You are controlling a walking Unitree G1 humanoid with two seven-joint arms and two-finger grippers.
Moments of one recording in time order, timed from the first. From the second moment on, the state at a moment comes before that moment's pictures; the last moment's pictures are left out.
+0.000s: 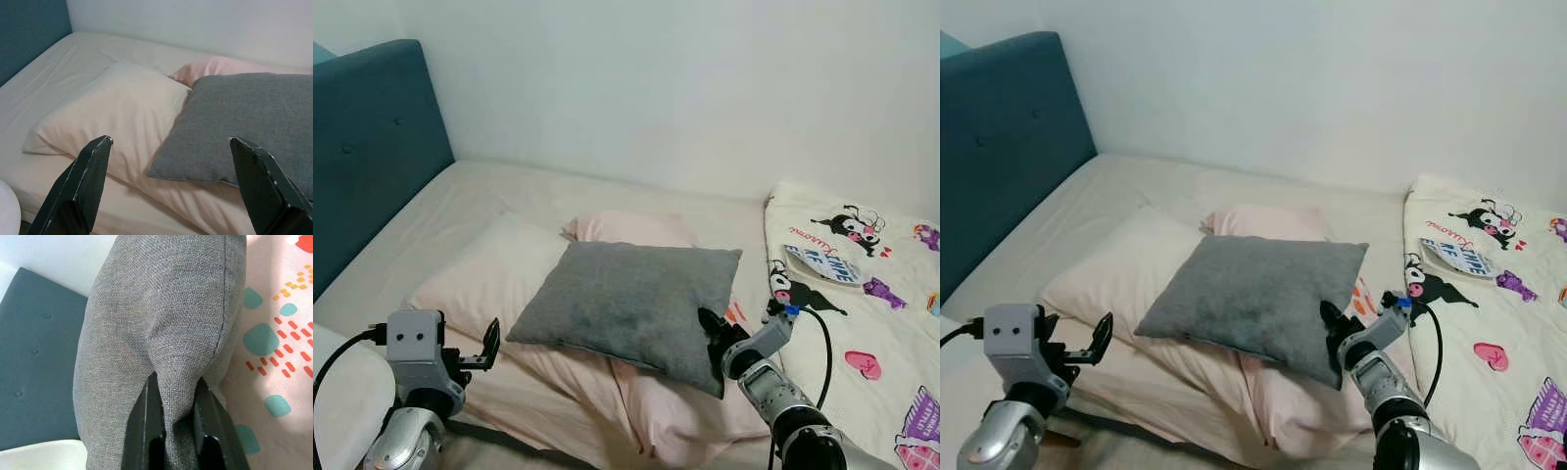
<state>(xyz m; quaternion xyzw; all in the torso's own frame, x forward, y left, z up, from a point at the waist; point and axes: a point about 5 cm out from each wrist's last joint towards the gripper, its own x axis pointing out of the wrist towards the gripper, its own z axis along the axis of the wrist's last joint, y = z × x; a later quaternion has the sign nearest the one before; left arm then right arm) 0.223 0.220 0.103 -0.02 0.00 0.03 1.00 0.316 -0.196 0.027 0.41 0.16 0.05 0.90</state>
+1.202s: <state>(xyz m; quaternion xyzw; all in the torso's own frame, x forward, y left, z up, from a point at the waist) 0.265 0.215 0.130 -0.06 -0.06 0.09 0.99 0.361 -0.107 0.211 0.20 -0.10 0.49 0.84</state>
